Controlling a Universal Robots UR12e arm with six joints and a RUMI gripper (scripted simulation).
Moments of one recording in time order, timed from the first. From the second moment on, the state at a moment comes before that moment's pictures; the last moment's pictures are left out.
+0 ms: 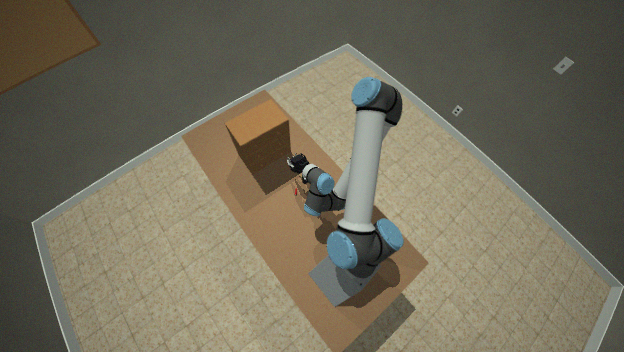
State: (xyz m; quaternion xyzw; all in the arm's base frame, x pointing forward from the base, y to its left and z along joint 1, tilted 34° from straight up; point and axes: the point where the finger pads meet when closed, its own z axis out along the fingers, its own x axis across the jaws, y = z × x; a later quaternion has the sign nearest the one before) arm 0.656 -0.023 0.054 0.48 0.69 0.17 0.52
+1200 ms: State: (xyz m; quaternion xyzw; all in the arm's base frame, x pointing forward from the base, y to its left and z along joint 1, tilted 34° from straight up) arm 0.618 -0.001 0.089 0.57 0.71 0.02 0.41
